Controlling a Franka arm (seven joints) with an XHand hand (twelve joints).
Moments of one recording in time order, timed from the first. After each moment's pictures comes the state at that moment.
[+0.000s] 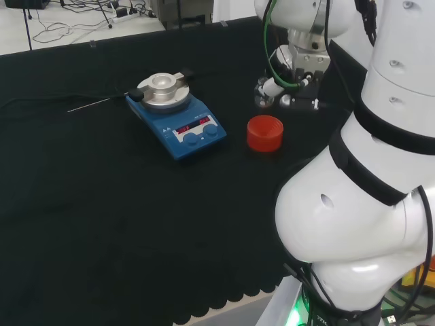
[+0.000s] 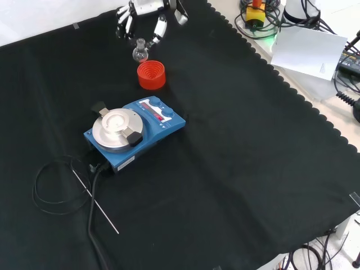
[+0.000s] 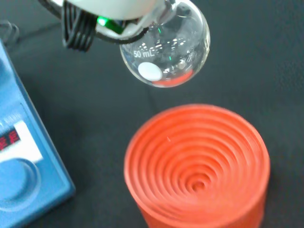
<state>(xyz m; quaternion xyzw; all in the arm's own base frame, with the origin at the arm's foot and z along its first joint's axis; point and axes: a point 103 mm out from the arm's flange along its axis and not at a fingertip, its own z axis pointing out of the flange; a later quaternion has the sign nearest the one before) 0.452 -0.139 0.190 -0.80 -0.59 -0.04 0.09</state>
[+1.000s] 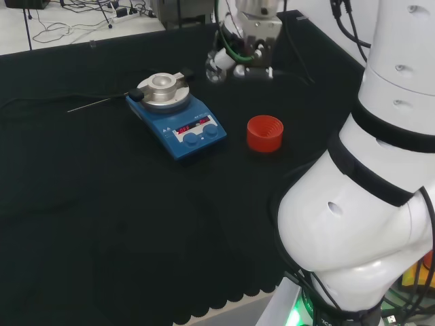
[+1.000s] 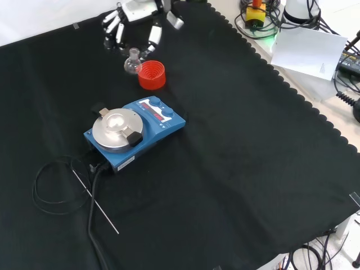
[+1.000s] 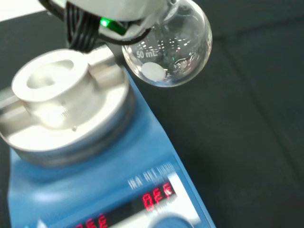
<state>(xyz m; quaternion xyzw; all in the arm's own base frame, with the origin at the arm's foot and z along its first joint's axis) 0.524 -0.042 0.247 -0.75 -0.66 -0.04 0.09</state>
